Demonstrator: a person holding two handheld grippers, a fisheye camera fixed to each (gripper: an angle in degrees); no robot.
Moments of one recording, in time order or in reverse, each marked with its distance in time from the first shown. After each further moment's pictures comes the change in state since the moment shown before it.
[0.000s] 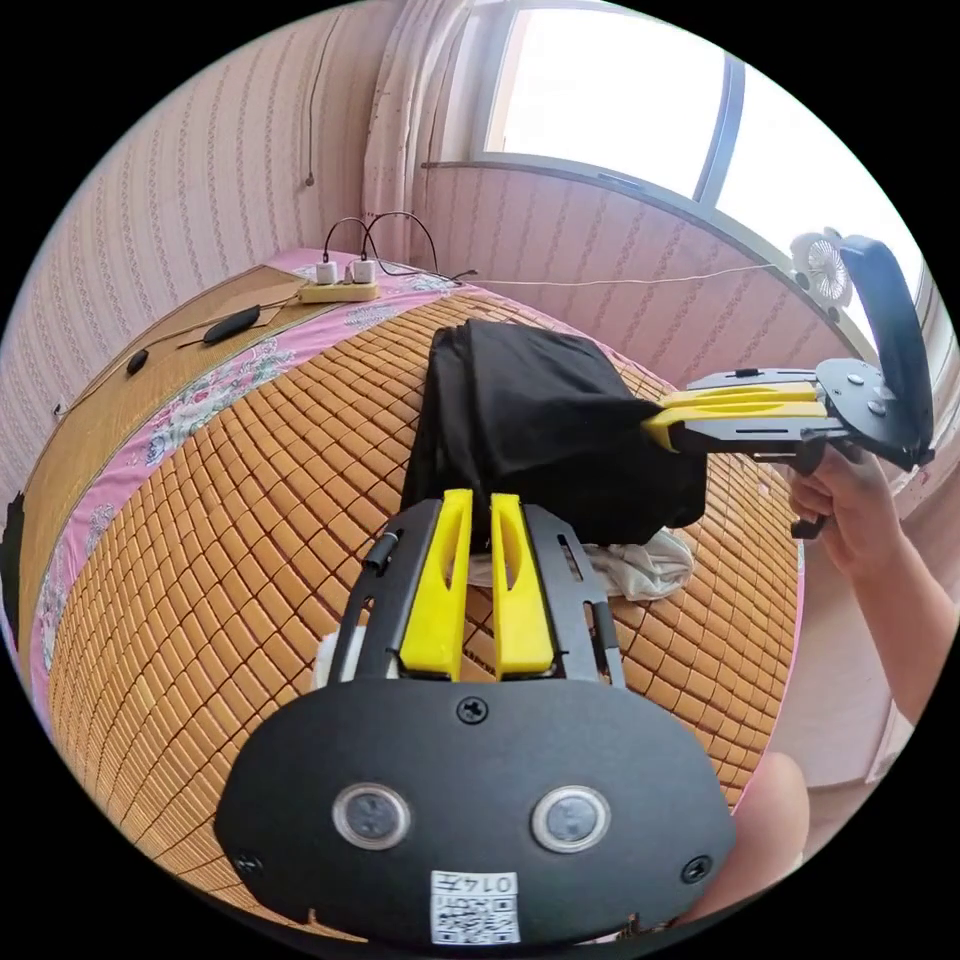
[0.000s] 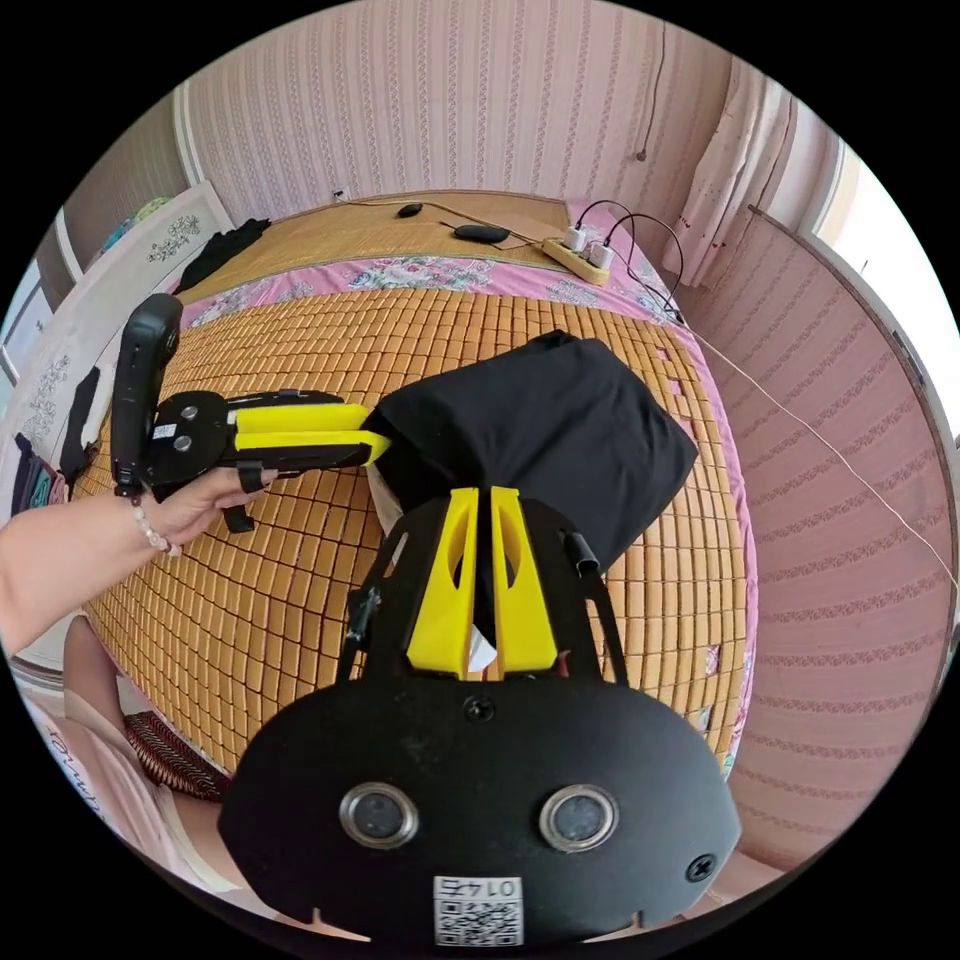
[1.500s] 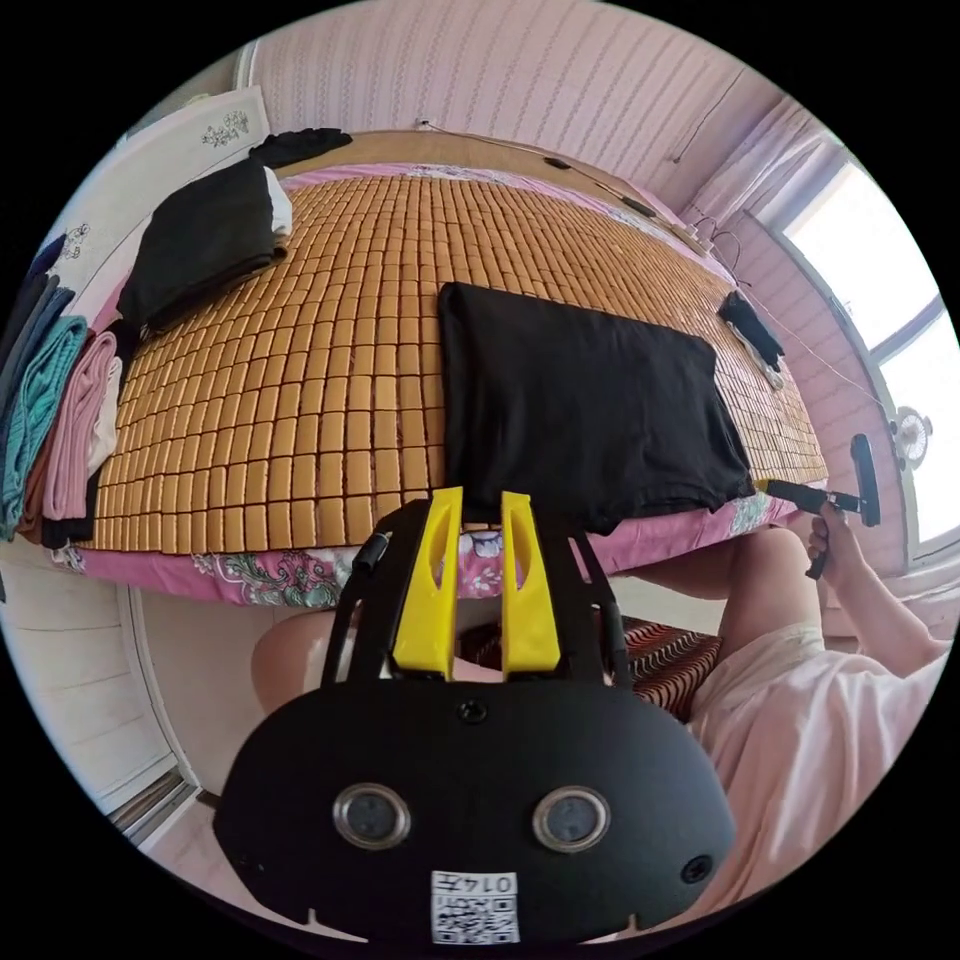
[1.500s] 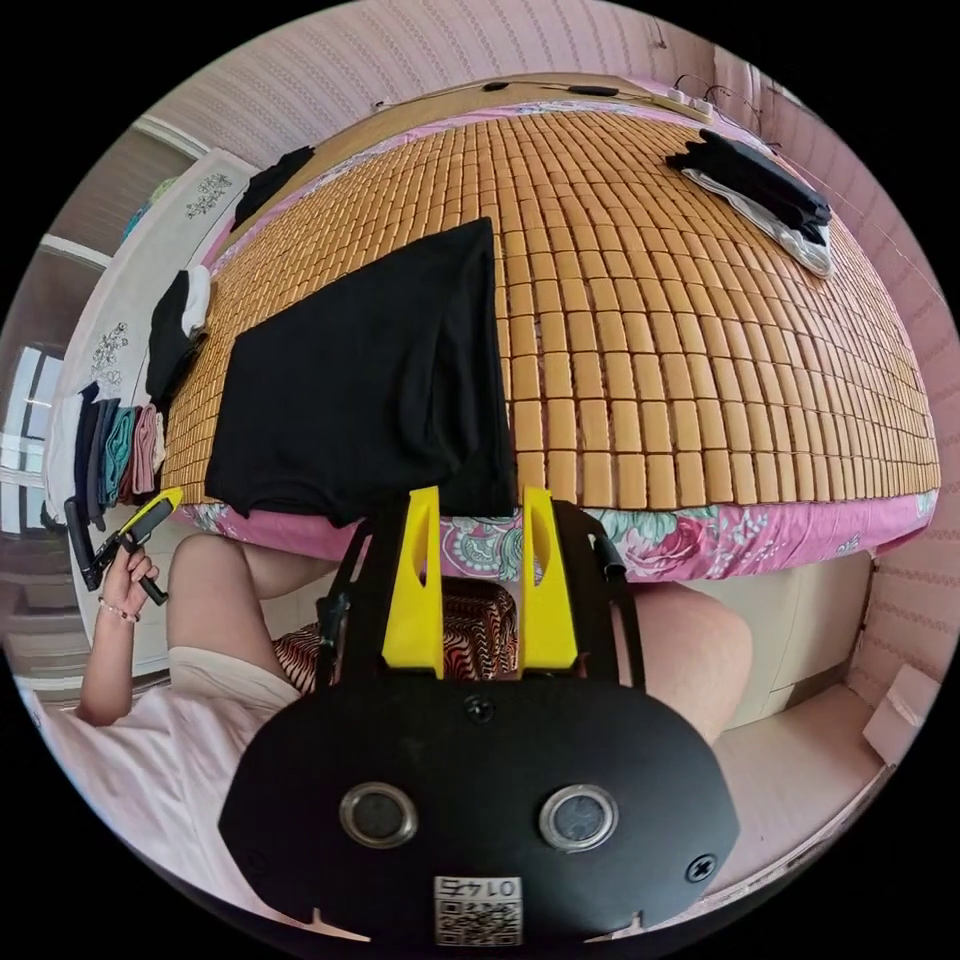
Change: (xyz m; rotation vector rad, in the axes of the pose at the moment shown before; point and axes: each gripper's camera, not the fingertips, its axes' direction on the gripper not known) left arm -0.342 0.546 -0.551 -0.168 -0.228 -0.717; right arm -0.345 0.147 0.045 -0.320 -0.270 0.202
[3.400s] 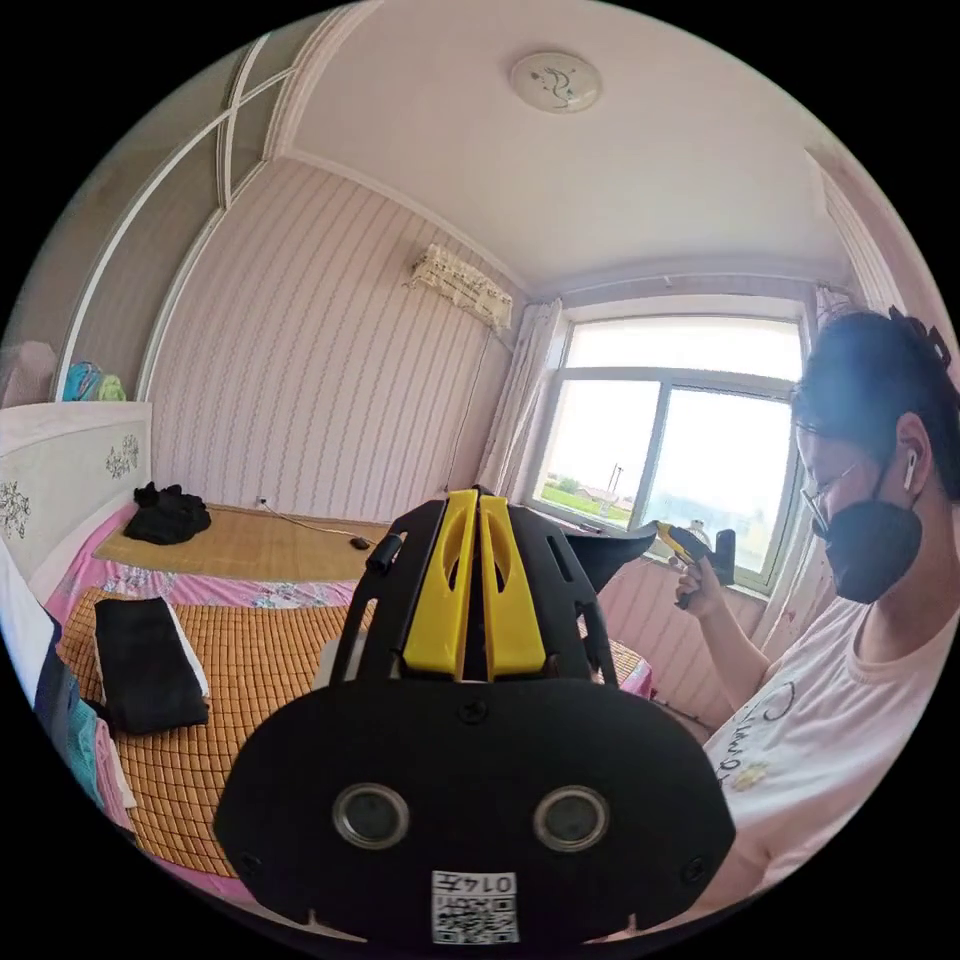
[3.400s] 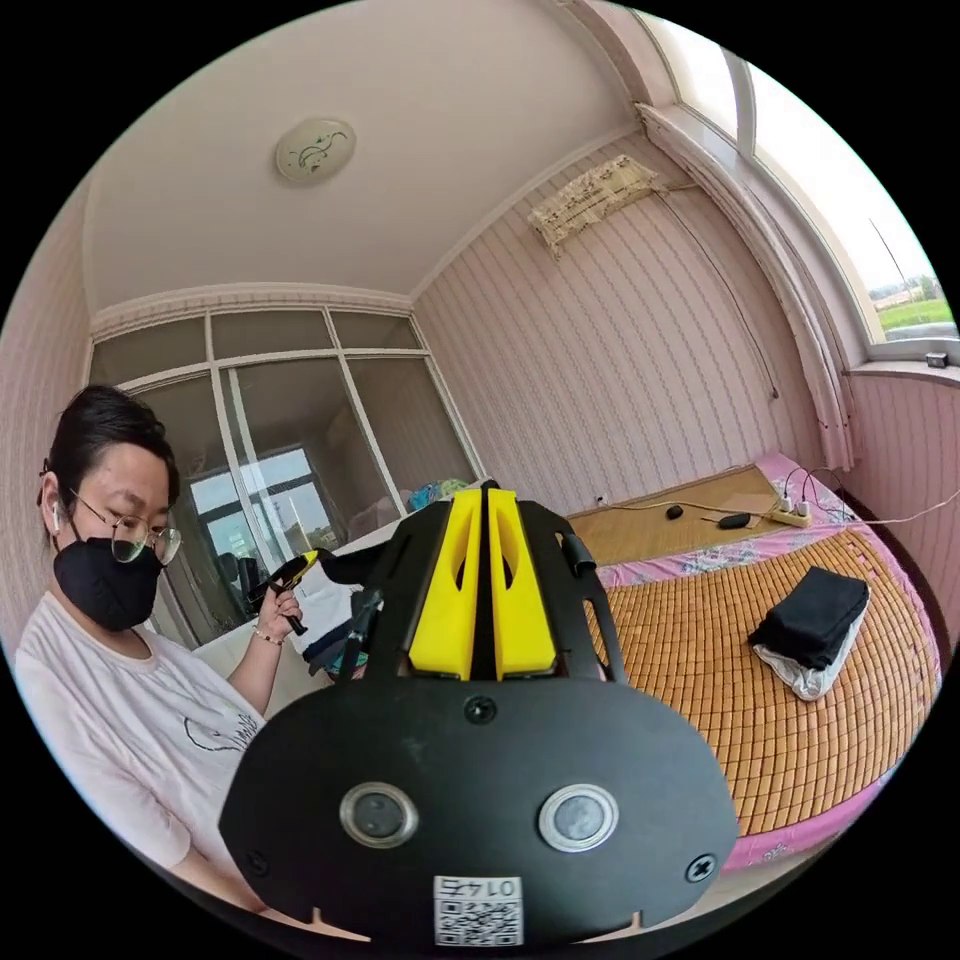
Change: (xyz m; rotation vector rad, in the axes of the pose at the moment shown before) left arm 0.076 -0.043 -0.744 1.016 0.473 0.335; right arm -0.065 0.255 -0.510 1.157 -0.593 -0.412
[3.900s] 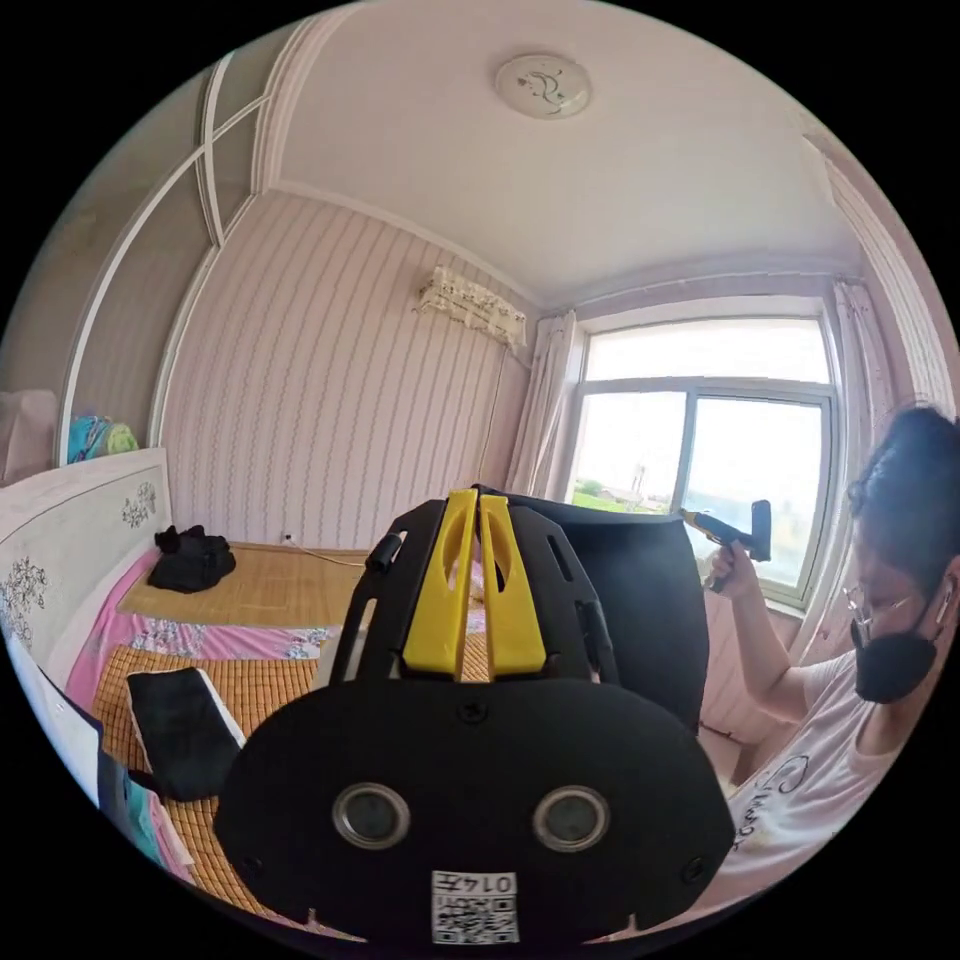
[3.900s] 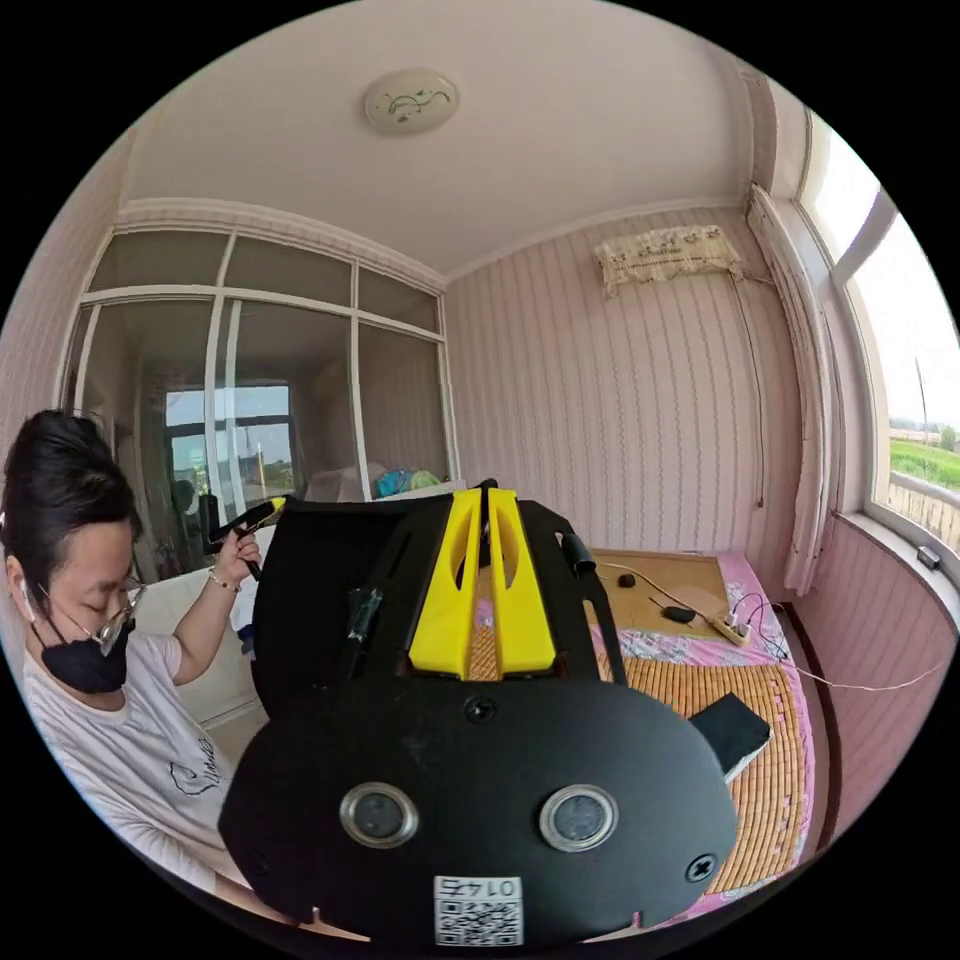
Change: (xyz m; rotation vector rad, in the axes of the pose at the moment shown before) left arm -0.018 -0.145 0.037 0.047 -0.067 0.060; right arm -0.035 -0.130 0.086 -0.134 0.148 -0.225
